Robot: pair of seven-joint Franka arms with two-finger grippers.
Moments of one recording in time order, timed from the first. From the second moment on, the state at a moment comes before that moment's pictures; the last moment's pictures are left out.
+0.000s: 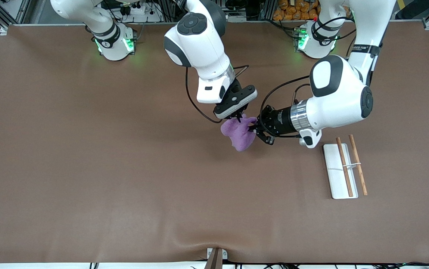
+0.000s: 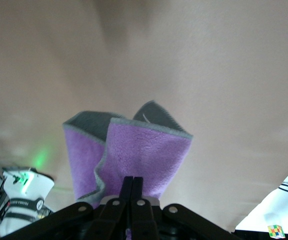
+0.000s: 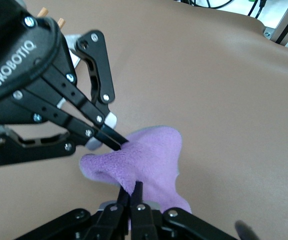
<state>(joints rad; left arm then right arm) -0.33 0.31 -0.10 -1.73 -0.76 2.10 -1.54 0.82 0.51 0.00 -1.36 0.08 2.31 0.30</state>
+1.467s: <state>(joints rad) -0.02 0.39 -0.09 -1.62 -0.25 1.88 -0.69 0.76 0.51 -0.04 -1.37 0.08 2.34 0.31</state>
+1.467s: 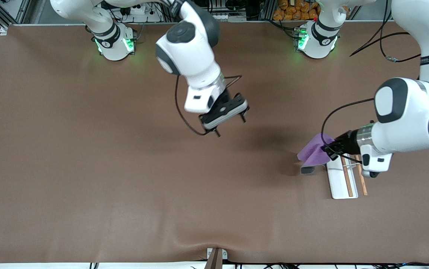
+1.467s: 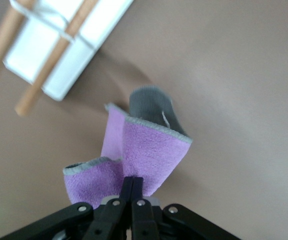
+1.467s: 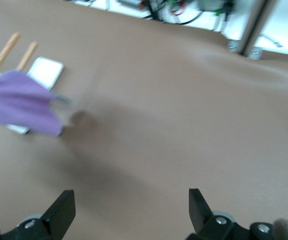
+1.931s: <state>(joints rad) 0.11 0.43 -0.08 -1.57 -0.18 1.88 -0.40 0.50 0.50 -0.05 -1.39 0.08 2.32 0.30</state>
